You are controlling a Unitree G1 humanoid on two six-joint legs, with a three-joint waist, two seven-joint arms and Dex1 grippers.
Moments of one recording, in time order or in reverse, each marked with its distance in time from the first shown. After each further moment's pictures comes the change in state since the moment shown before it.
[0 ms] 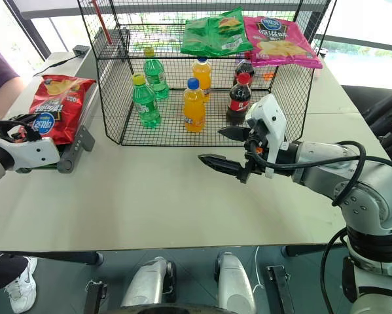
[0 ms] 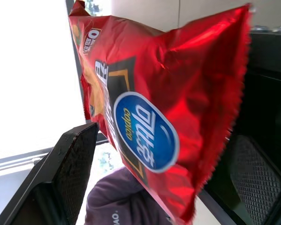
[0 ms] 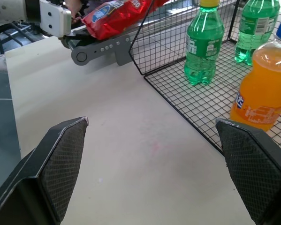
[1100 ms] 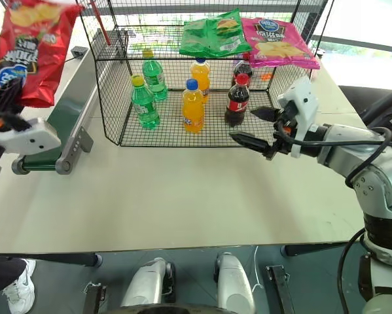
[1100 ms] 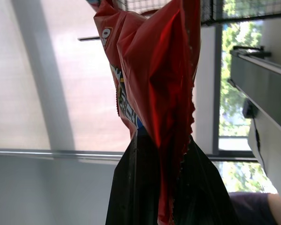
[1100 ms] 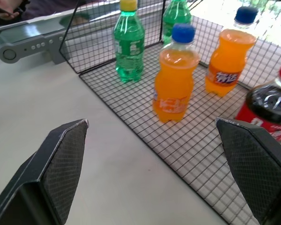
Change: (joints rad) left arm 0.245 -0.234 0.343 -0.727 0.220 0.165 0.211; right arm -0.056 -0.104 0.021 0.285 -0.258 -0.237 0.208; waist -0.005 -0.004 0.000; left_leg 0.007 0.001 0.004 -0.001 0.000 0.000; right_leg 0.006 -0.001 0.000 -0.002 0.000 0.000
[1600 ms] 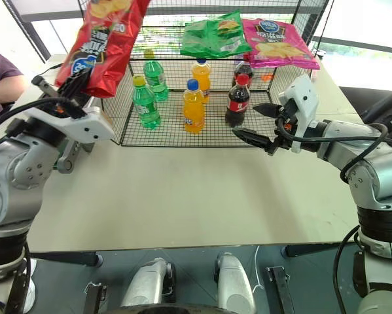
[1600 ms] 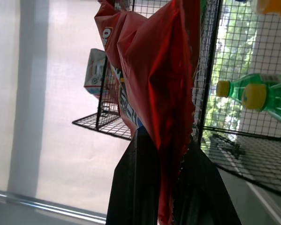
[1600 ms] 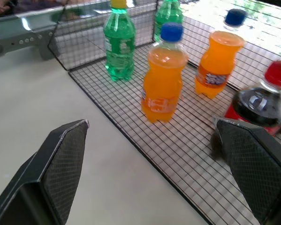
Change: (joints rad) left arm -0.478 -0.170 -0.416 0.164 -0.013 0.054 -0.181; right arm 0.038 0.020 -0.039 0.006 -0.083 -0.028 0.019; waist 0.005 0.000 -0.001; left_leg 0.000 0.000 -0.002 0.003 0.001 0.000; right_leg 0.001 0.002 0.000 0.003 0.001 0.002
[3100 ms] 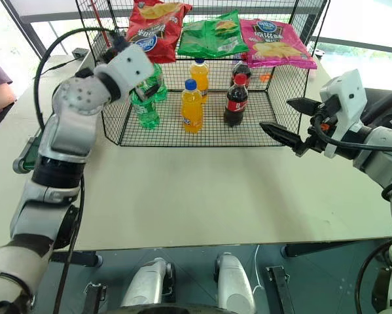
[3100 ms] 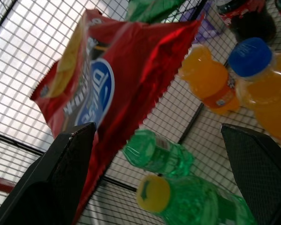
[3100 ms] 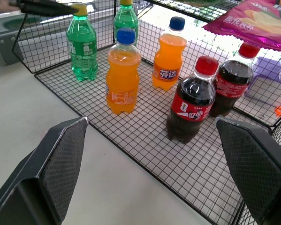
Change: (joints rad) left arm -0.427 -0.236 -0.068 0.368 -0.424 0.457 -0.331; right arm 0.122 -0.064 -0.211 -0.133 0.097 0.095 -0.092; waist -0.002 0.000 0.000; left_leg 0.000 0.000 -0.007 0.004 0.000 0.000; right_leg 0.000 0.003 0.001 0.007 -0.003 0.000
